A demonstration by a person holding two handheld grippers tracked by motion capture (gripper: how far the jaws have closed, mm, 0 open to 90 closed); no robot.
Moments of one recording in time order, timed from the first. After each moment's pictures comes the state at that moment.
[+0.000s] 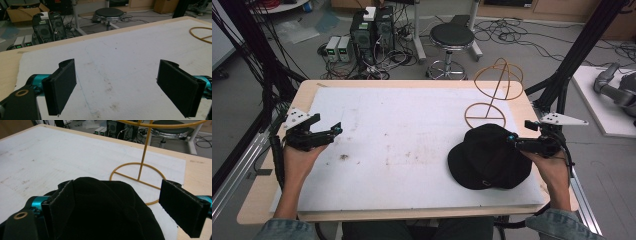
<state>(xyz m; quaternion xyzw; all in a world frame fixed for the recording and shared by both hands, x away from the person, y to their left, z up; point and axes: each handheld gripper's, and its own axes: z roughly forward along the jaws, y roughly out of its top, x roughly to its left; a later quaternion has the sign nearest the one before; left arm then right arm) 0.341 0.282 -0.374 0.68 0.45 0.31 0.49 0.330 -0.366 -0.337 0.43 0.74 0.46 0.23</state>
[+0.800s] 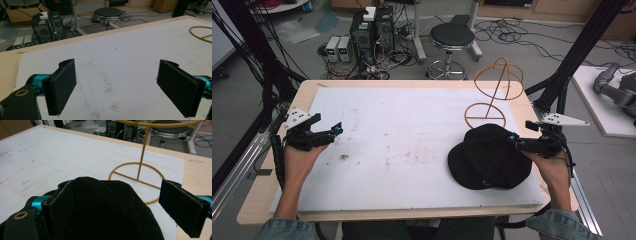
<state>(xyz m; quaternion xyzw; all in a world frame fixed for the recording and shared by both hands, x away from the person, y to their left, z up) 0.343 0.280 -0.373 0.68 0.45 0.31 0.49 0.329 -0.369 -0.339 0.44 0.73 0.47 0.23</state>
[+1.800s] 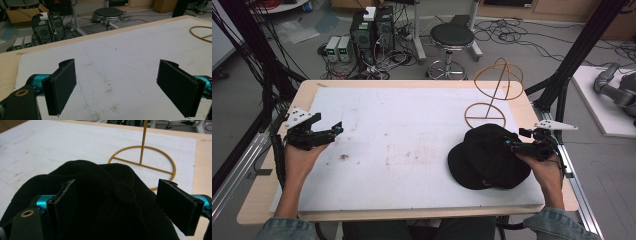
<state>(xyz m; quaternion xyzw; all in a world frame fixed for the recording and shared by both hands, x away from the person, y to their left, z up) 0.344 0.280 -0.373 0.68 0.45 0.31 0.49 0.343 -0.374 -0.377 0.46 0.74 0.46 0.20</state>
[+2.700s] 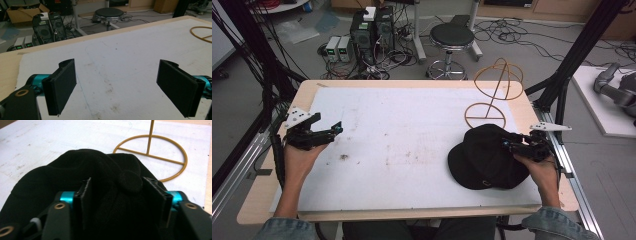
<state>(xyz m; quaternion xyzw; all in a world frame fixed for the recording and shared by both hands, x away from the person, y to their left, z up) 0.344 0.281 -0.373 0.68 0.45 0.32 0.49 0.347 -0.372 -0.389 0.46 0.75 0.45 0.17</state>
